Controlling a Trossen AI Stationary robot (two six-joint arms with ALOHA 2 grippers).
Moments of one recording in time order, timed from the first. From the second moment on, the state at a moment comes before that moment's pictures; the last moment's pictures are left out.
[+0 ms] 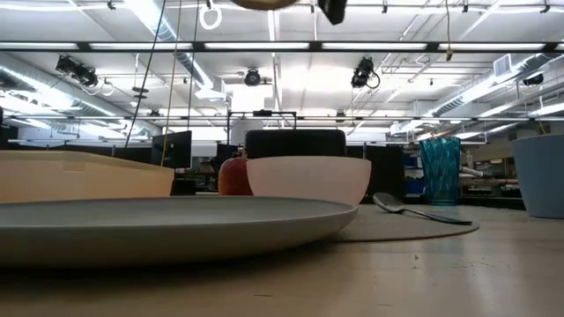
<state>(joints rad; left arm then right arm) -0.14 0.75 0.77 0.40 -0.05 -0.33 0.15 1.48 1.24 -0.09 0.04 0.38</state>
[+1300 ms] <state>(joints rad) -0.38 0.77 0.77 0.46 -0.12 -0.24 0.20 2.14 1.24 0.46 -0.10 0.82</state>
